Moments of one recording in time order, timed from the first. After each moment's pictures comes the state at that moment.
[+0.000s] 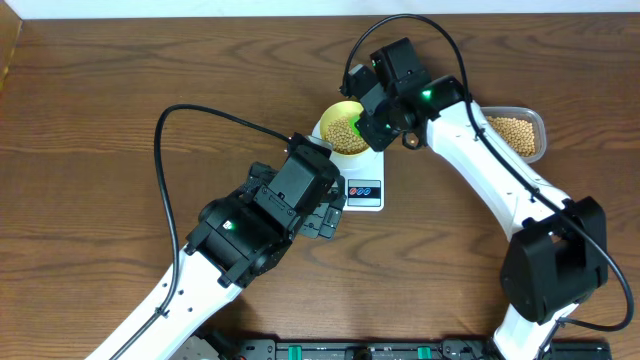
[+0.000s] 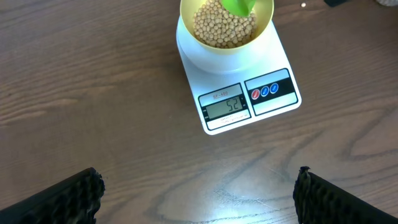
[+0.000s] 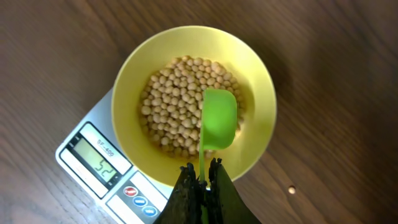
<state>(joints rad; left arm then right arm) -0.74 1.20 1.22 -1.02 -0.27 -0.27 0.47 1.90 1.61 -0.80 -0.16 -0.27</state>
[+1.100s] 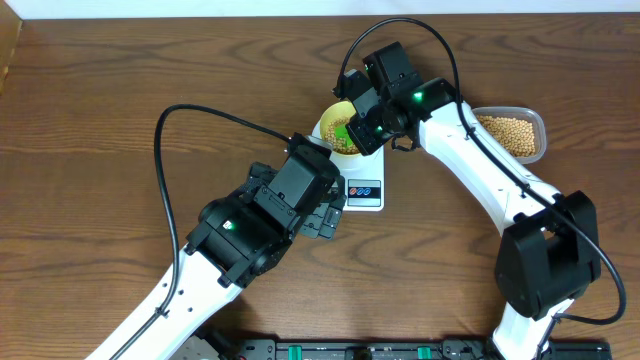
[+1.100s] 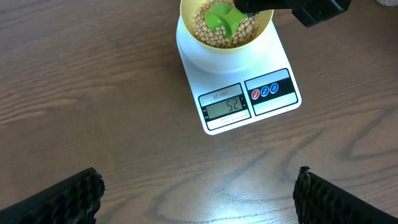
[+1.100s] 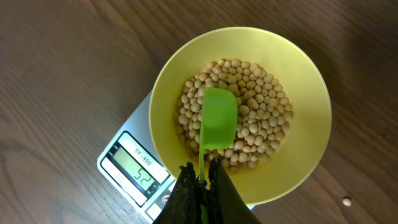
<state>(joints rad) -0.74 1.20 1.22 -1.02 -0.27 -0.27 0.49 1.93 1.61 -0.78 -0.26 -0.16</state>
